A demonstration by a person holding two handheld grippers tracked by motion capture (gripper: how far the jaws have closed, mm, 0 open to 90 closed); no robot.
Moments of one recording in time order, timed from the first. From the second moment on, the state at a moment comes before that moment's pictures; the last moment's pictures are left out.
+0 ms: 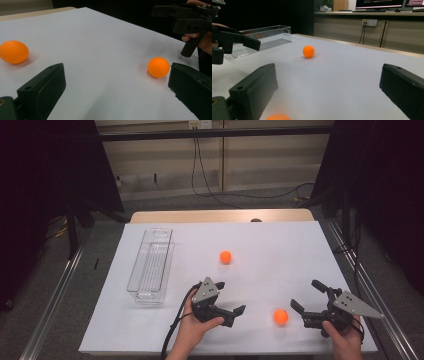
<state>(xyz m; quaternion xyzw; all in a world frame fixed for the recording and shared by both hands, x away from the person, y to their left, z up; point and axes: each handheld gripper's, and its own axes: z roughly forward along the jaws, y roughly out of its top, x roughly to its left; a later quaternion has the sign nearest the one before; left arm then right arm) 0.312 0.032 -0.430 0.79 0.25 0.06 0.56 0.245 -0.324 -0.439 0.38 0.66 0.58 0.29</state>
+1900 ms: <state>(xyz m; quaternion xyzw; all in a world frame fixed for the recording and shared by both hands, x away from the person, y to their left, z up) 0.316 -0.005 -0.436 0.81 0.23 0.03 0.54 0.245 -0.324 -0.440 0.38 0.66 0.58 0.30</state>
